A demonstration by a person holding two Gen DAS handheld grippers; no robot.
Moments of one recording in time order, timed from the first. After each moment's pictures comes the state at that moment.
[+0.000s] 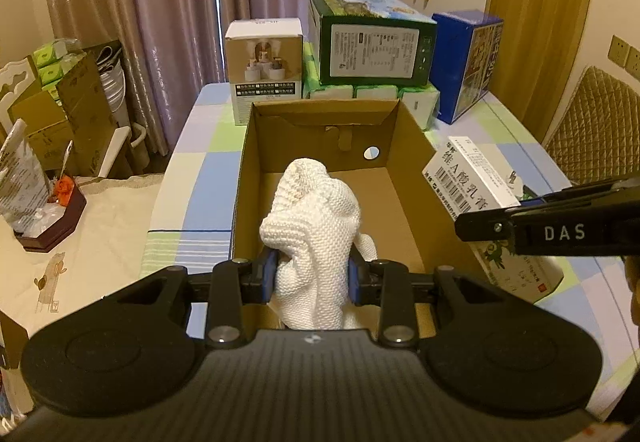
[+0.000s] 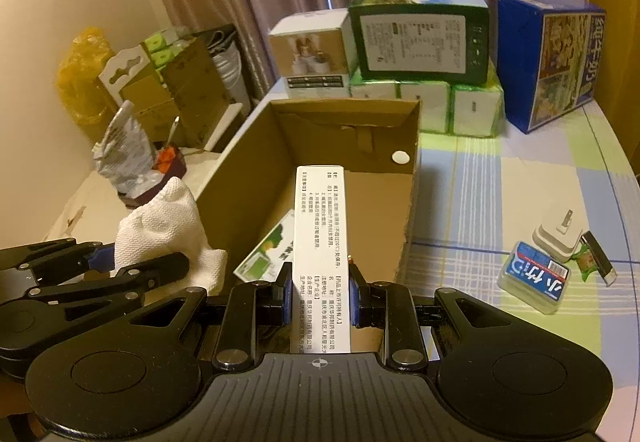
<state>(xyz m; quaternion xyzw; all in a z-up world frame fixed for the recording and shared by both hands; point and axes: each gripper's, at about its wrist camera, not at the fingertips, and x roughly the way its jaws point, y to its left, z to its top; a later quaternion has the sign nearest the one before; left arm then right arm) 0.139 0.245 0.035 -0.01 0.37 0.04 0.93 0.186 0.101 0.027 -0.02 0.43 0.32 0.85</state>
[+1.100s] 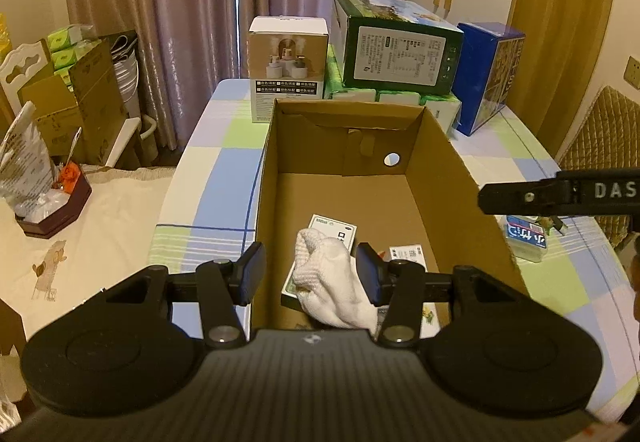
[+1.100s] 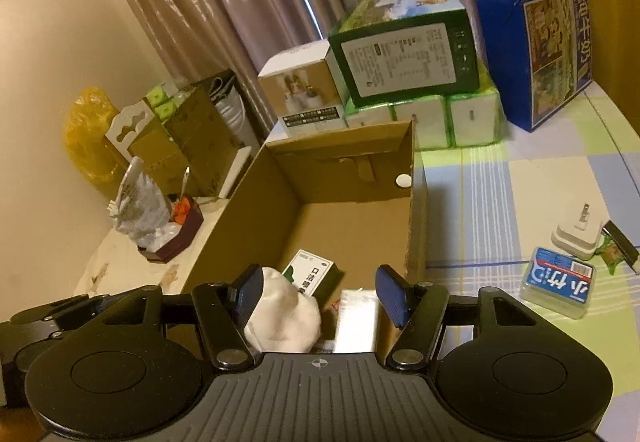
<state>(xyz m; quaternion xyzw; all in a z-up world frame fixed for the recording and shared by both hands) 0.140 0.265 0.027 -0.04 0.36 0.06 0.93 0.199 0.083 0.029 0.07 0.40 0.33 0.85</state>
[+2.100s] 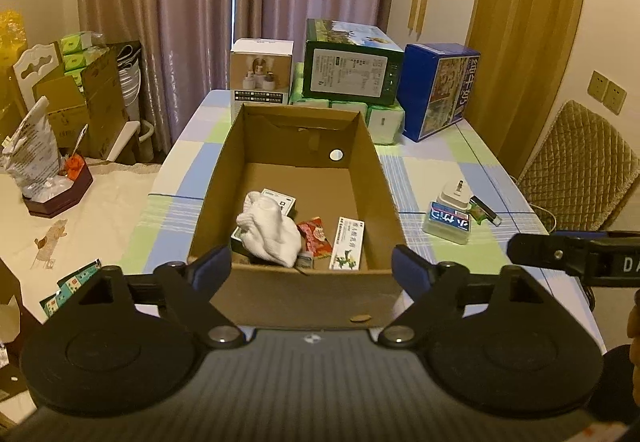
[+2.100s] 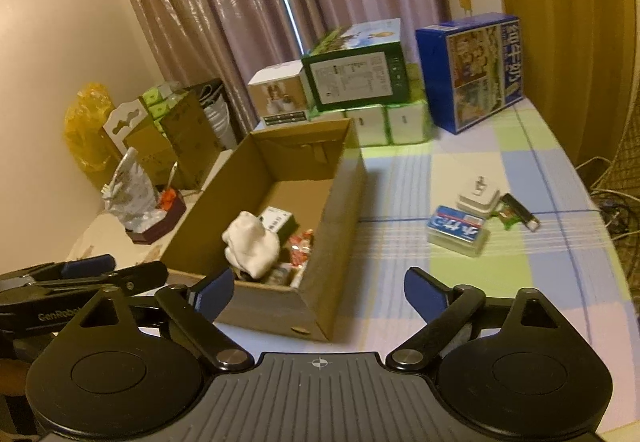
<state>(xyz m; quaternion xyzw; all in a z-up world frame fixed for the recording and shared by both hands) 0.027 0.177 0.070 -0.06 0.33 0.06 0.94 0.073 -0.032 0.069 0.03 0.37 0.30 0.88</state>
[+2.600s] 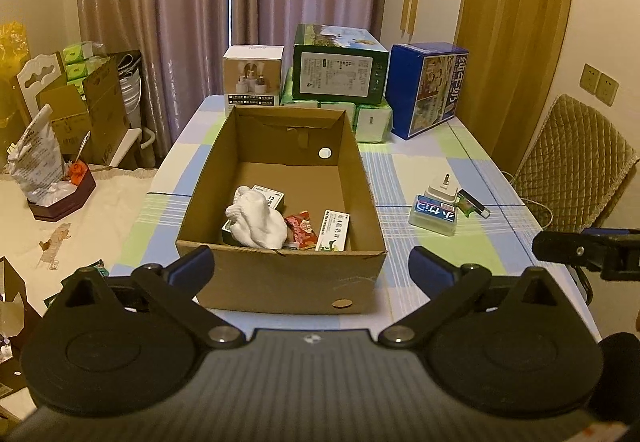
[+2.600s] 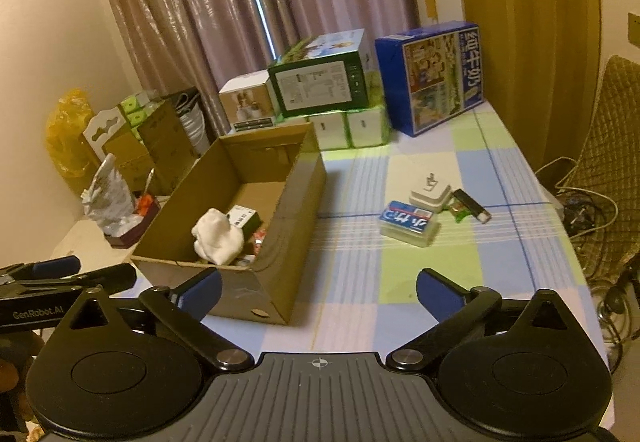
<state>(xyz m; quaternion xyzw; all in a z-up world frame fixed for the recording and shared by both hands) 0.004 0.146 0.073 -0.05 0.32 0.06 0.94 0.049 -0.077 0.074 0.03 0.36 0.26 0.90</state>
